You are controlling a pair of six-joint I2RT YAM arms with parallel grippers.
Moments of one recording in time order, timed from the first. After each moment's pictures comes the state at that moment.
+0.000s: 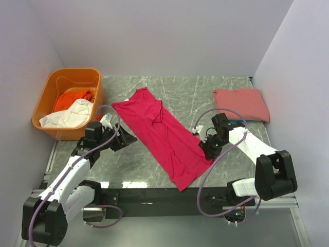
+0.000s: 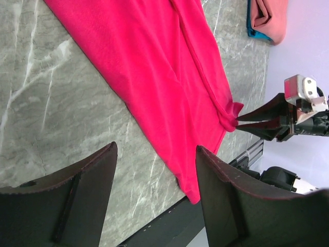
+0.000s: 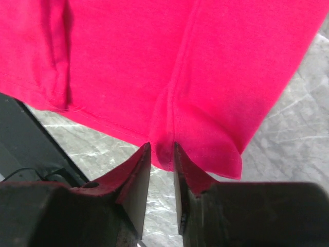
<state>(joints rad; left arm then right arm) -0.19 0.90 0.46 -0.17 0.50 -0.75 0.24 1.34 0.78 -0.86 -0.42 -0.72</state>
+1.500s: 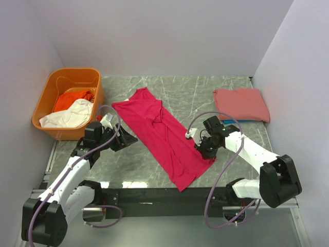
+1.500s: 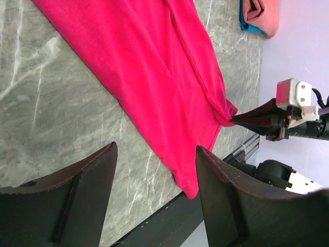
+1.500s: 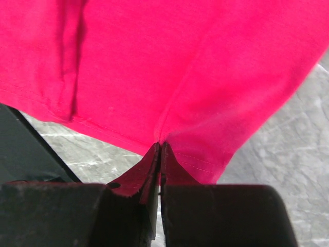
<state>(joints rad) -0.19 0.89 0.46 -0.17 0.53 -0.75 0.40 1.27 0.75 -0.80 -0.31 -0.65</state>
